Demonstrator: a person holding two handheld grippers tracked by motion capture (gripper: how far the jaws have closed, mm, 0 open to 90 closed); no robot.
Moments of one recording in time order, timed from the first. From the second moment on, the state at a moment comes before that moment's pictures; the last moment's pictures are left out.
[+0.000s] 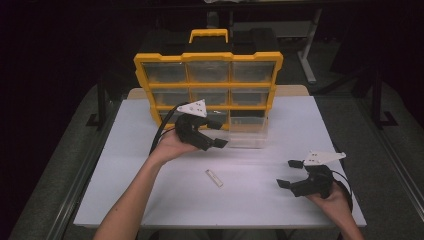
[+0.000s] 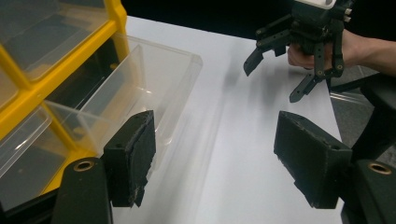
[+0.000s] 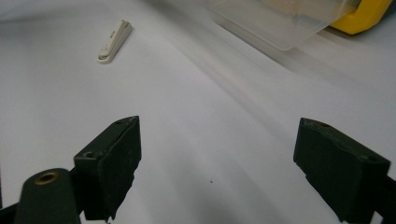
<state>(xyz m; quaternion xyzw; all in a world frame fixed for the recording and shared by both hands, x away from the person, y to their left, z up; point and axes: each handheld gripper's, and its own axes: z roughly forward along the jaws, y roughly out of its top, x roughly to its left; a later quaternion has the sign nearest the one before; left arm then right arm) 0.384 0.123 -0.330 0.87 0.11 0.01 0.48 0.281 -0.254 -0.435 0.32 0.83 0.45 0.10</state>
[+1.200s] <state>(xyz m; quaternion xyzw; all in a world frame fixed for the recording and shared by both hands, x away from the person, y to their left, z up) 0.331 0.191 -0.339 0.84 0.21 0.08 0.50 0.284 -0.245 -0.435 0.33 0.83 0.44 0.09</state>
